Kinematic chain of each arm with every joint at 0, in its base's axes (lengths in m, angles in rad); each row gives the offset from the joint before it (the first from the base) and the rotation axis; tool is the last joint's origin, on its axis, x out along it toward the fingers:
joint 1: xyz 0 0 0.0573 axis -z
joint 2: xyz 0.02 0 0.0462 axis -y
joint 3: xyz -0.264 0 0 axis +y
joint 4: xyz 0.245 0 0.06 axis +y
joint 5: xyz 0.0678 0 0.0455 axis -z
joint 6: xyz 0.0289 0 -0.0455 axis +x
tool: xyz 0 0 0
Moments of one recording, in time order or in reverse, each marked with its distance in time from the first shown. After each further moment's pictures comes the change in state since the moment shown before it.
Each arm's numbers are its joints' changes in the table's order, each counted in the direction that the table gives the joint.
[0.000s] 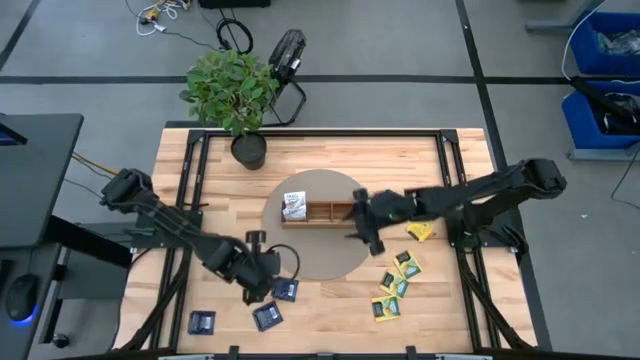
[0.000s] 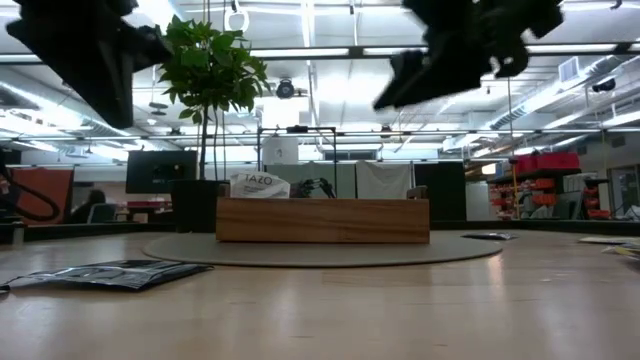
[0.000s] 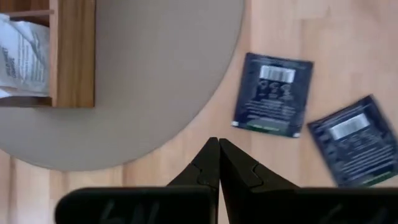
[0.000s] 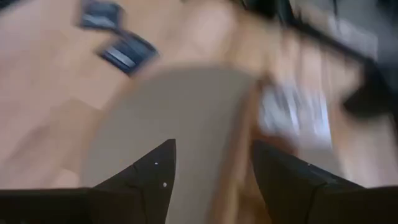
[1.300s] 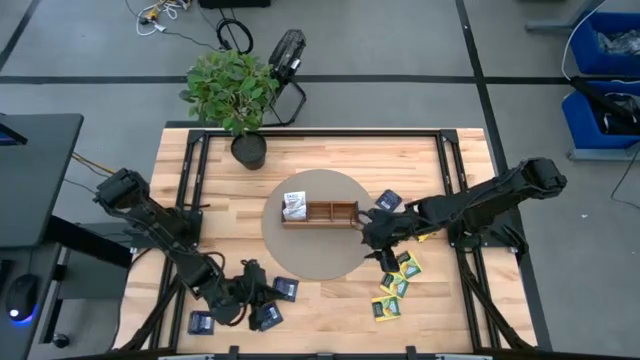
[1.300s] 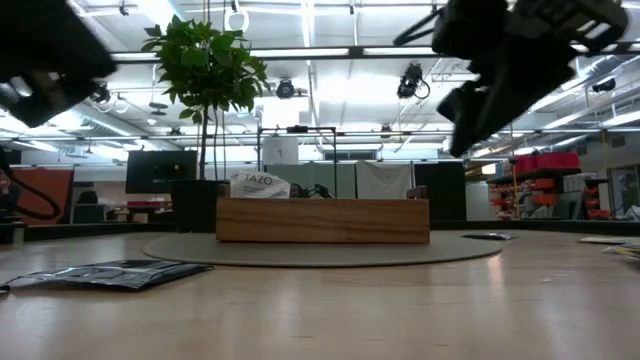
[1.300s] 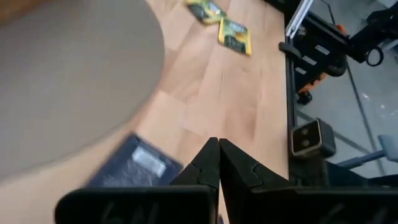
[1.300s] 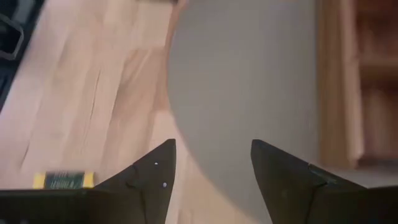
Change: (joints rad) left arm 0.252 0.030 0.382 -0.945 -0.344 -0.512; right arm -0.119 0.000 0.013 0.270 -0.075 0.468
